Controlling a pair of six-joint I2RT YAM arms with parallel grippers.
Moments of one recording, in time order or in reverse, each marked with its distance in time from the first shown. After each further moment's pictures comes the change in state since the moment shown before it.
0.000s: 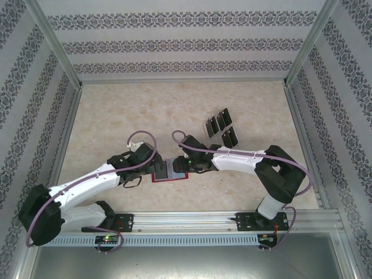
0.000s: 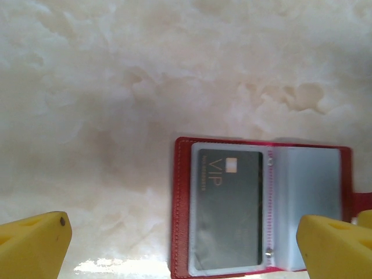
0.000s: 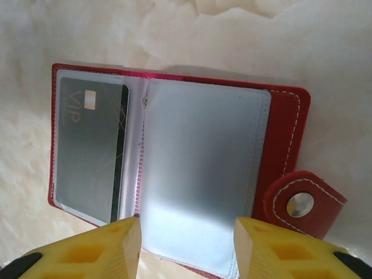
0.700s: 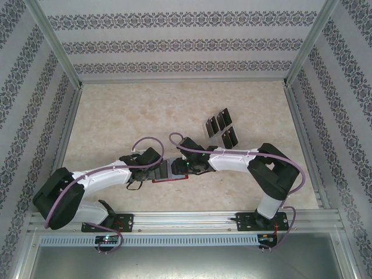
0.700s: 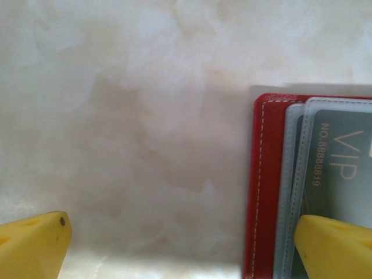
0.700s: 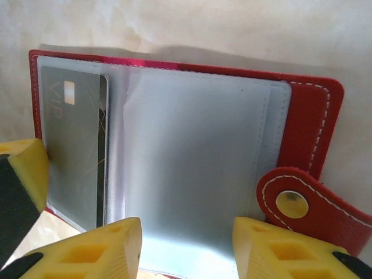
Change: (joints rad) left arm 0.020 0.186 -0.064 0.078 0.016 0.043; right arm 0.007 0.062 0.001 0.053 -0.031 0.002
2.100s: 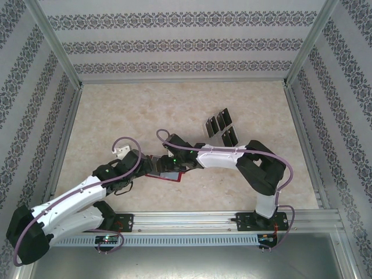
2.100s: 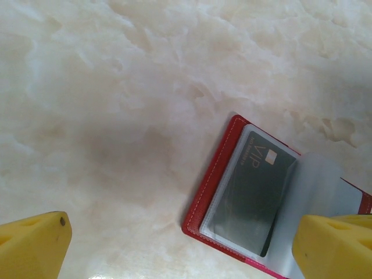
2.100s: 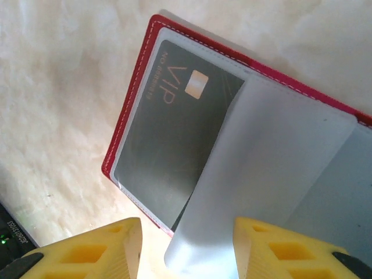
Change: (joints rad) left arm 0.005 -0.441 -0.050 -0.119 -0.103 -0.138; right arm 0.061 0.121 0.191 0.024 -0.075 0.052
